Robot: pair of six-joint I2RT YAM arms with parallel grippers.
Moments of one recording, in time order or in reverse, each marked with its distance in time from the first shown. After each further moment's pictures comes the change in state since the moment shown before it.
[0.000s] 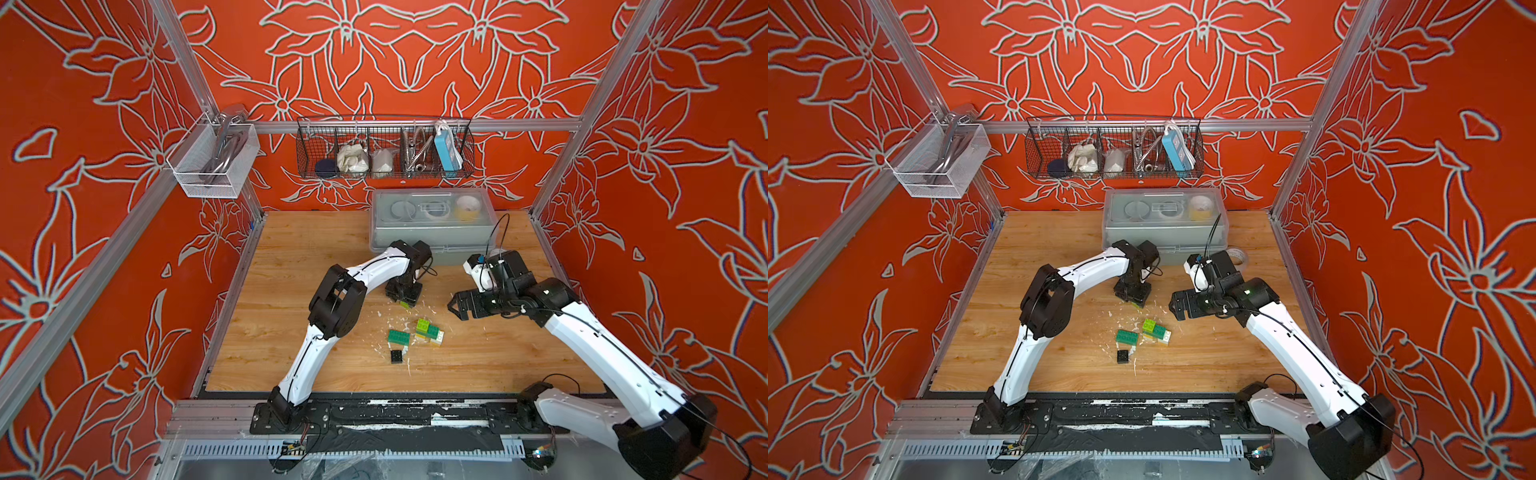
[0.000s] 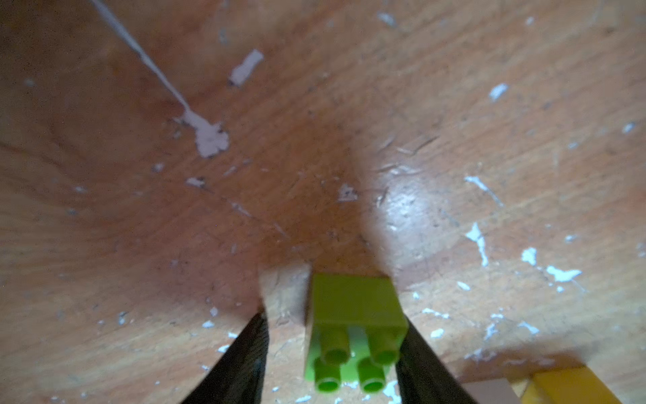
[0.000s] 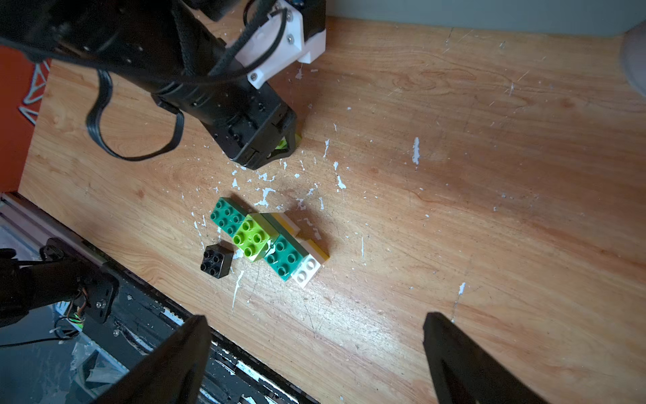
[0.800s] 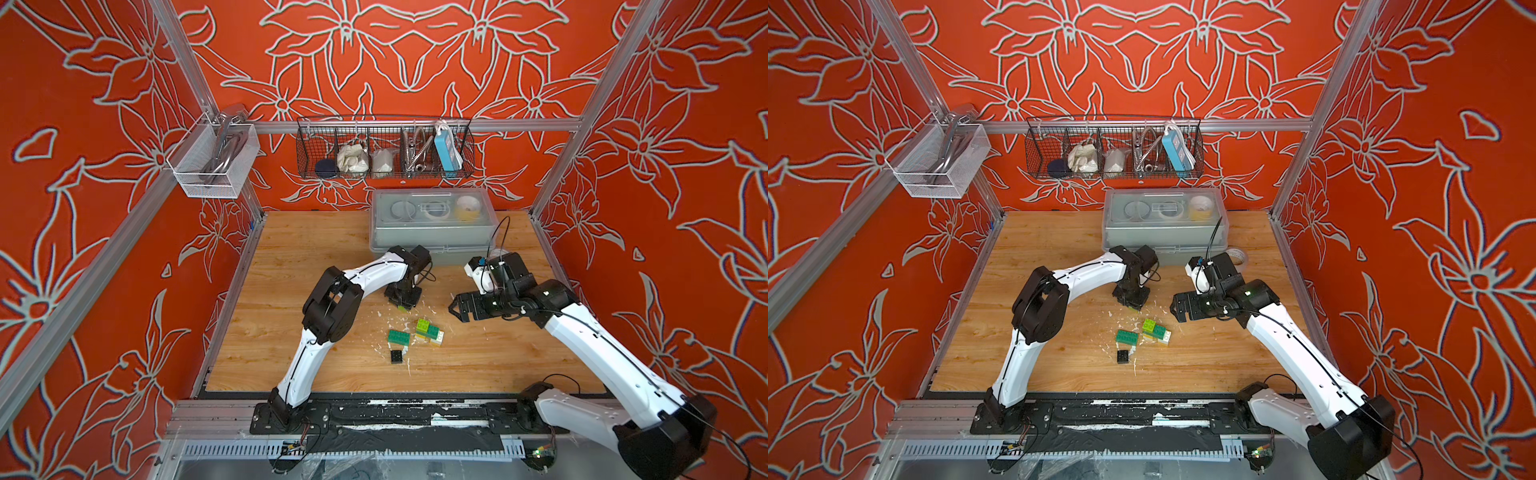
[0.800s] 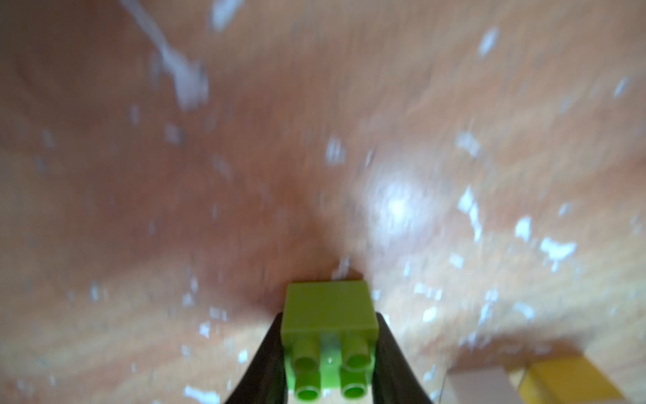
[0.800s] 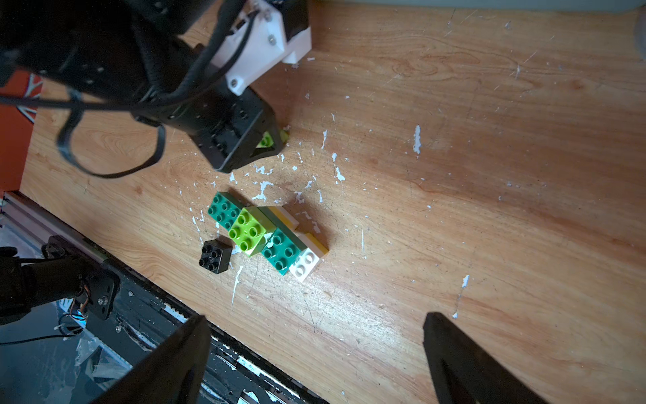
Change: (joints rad) left arm -0.024 -0.136 -0.197 0.086 -0.002 -0.056; right arm -0.023 -0.006 -0.024 -0.010 -0.012 0.005
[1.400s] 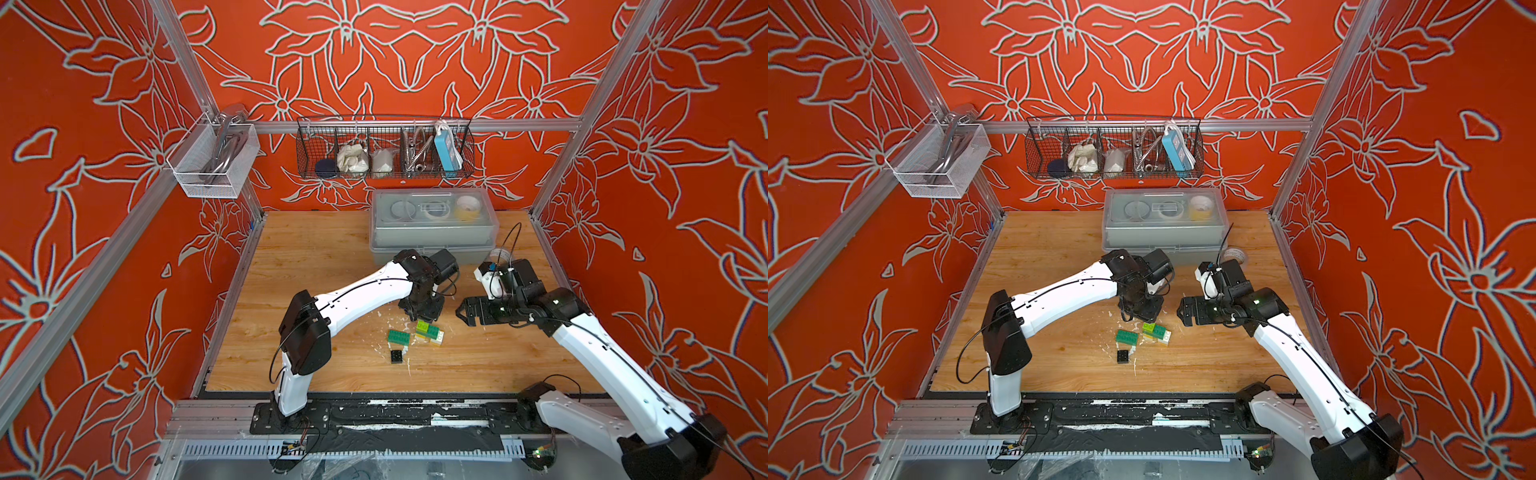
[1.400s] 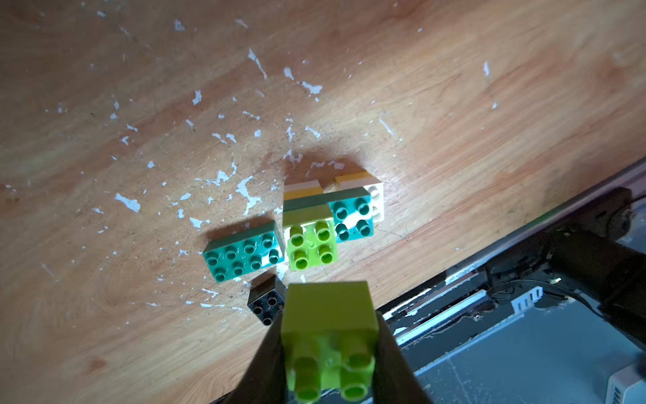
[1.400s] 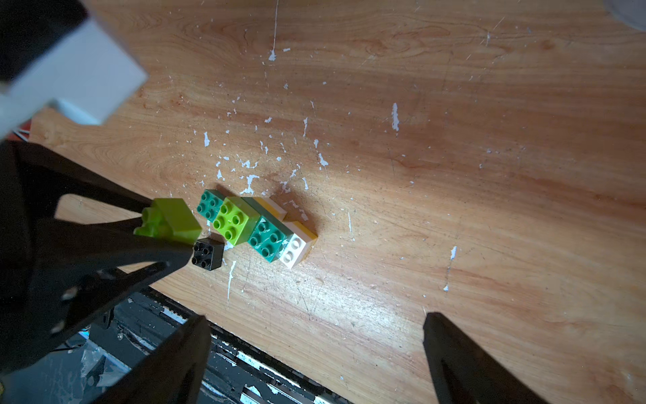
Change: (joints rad) left arm -0.219 -0.226 0.095 -0.185 0.016 -0.199; right arm -0.037 -0.076 -0.054 -0.020 -0.001 0.039
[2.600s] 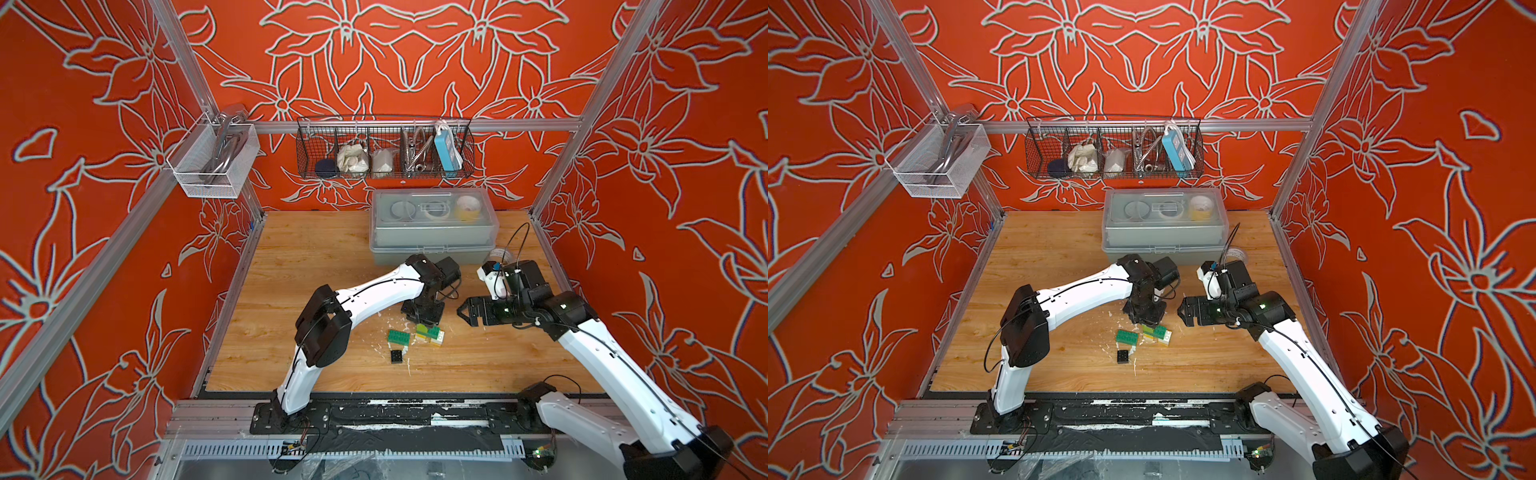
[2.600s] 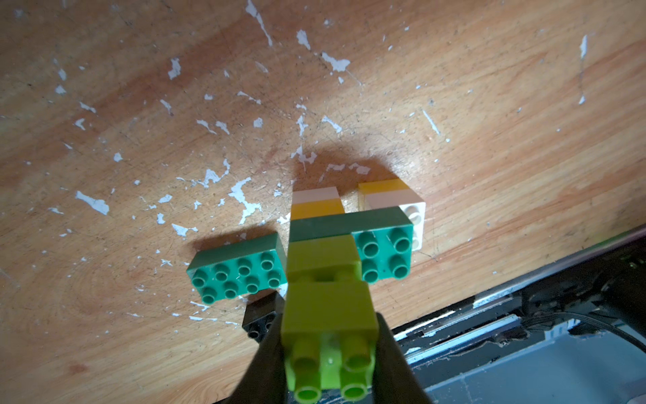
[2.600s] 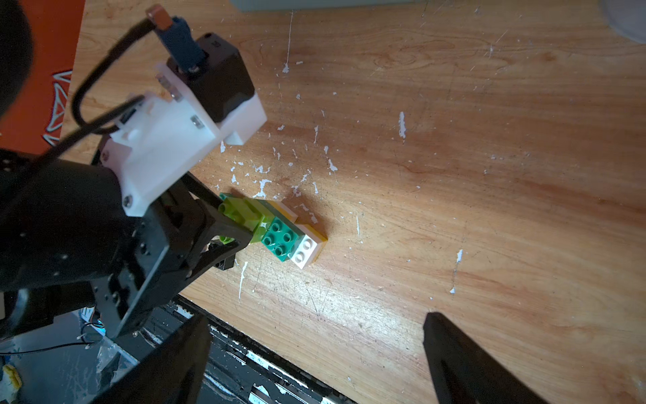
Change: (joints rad) left arm 0.000 0.113 0.020 -0.003 0.021 -0.019; right arm -0.019 -0.045 0.000 0.000 -0.029 0.000
